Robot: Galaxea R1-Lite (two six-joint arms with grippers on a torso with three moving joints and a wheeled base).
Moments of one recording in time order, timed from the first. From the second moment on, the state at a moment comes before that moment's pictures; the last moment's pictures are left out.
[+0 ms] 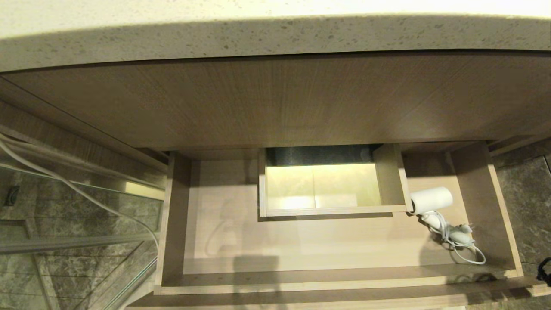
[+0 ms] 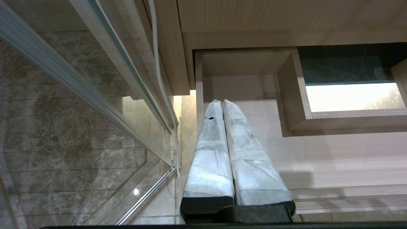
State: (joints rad) left arm 0.00 0.00 0.00 -0.23 0.00 -0.01; right arm -0.65 1.95 -0.73 0.45 -0.30 -0.27
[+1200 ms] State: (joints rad) left arm 0.00 0.00 0.00 -0.23 0.00 -0.01; right arm -0.66 2.14 -0.84 0.01 -0.27 -0.38
